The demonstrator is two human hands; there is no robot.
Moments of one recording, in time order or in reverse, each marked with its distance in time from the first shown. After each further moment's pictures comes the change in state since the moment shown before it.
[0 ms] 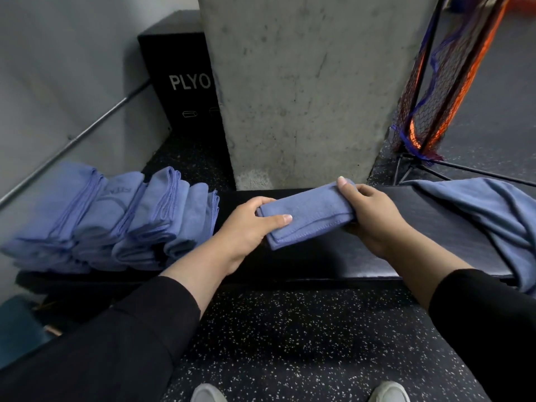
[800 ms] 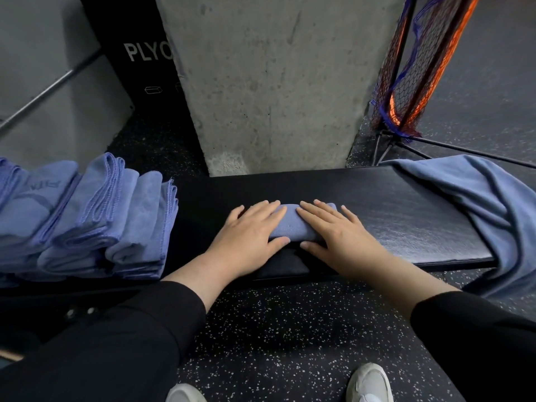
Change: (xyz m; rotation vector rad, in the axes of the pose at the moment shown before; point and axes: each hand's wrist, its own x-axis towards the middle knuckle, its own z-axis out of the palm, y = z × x) left_hand 0.047 -0.064 0.045 1.298 -0.203 0.346; right_hand 0.014 0.088 -0.044 -1.387 -0.271 -0.504
